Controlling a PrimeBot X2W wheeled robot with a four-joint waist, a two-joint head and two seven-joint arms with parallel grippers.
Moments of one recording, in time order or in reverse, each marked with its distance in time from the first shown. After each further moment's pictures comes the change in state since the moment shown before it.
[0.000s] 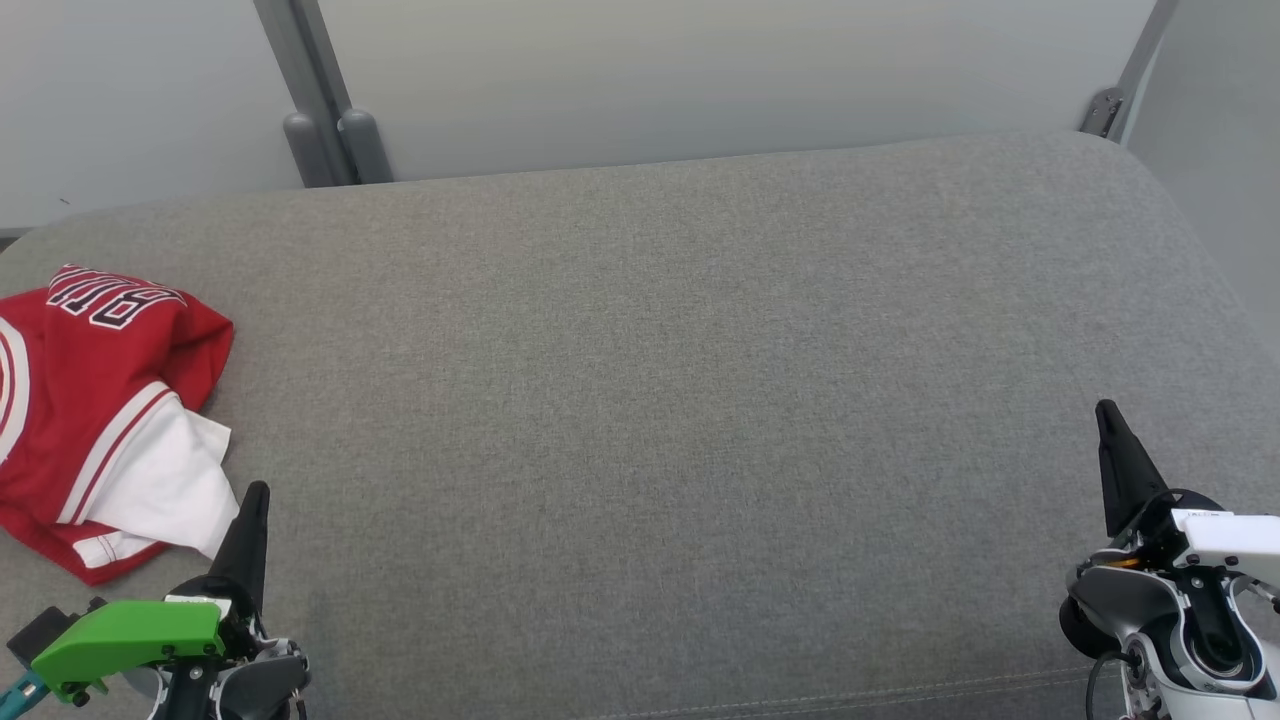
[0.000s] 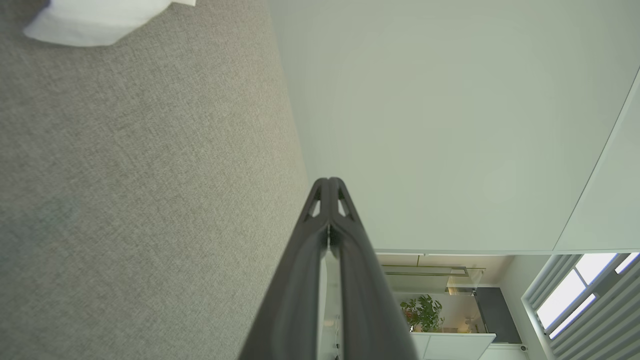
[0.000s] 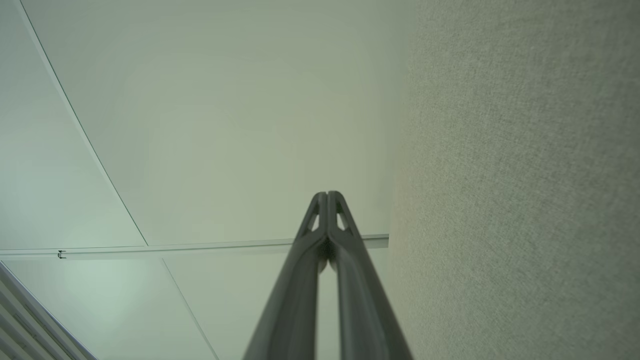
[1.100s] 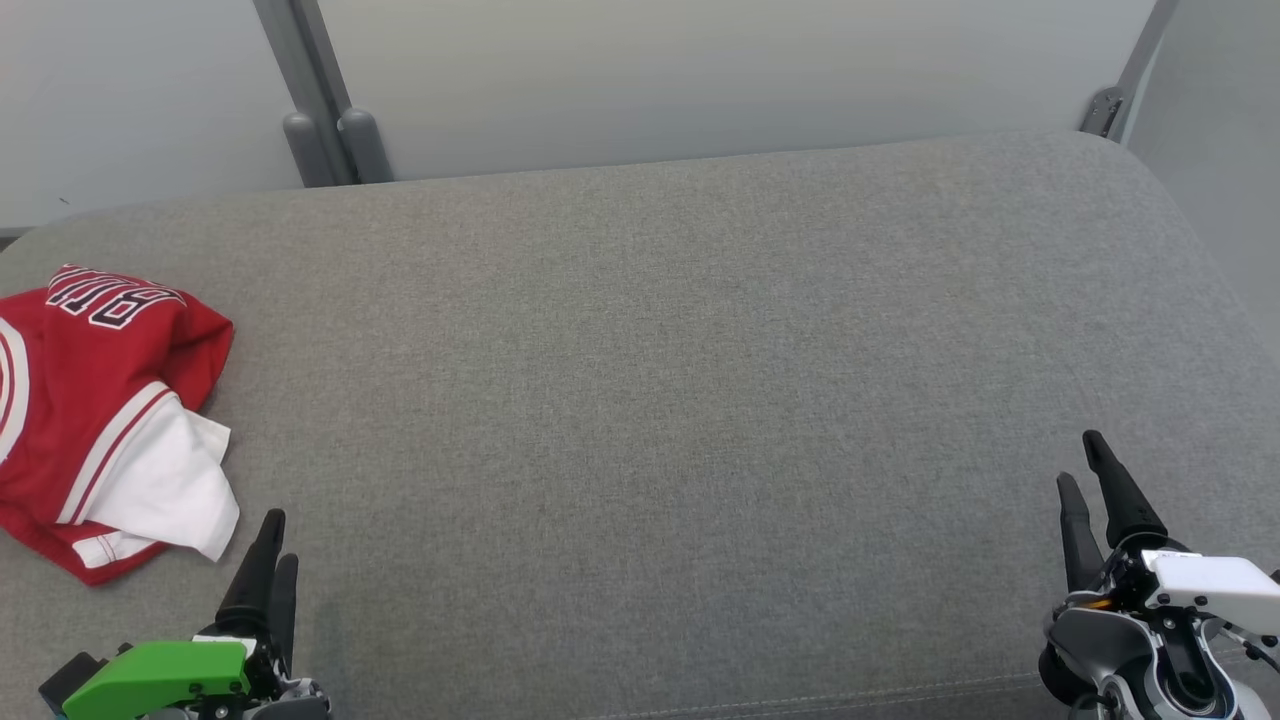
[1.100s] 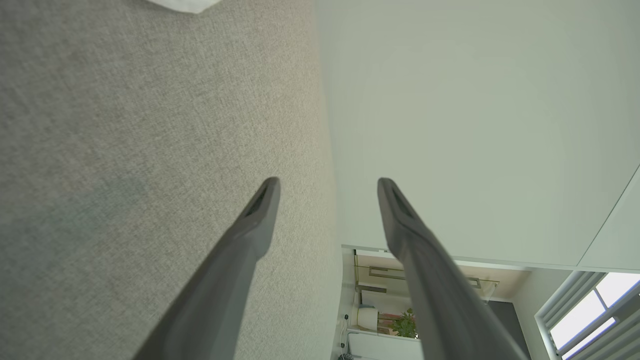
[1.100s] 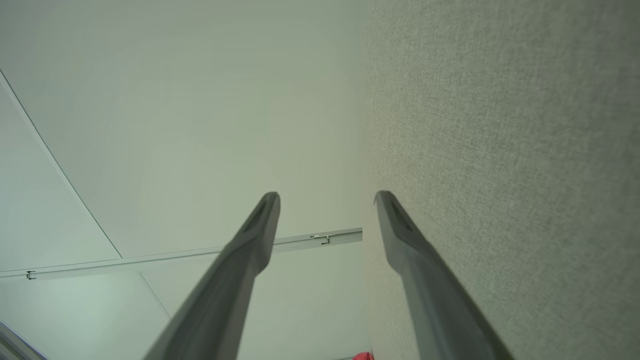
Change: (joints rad) left arm 0.049 -0.022 -0.012 0.036 0.001 0.001 -0.015; right arm 0.051 0.025 0.023 0.030 0.000 -0.006 -0.020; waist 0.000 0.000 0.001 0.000
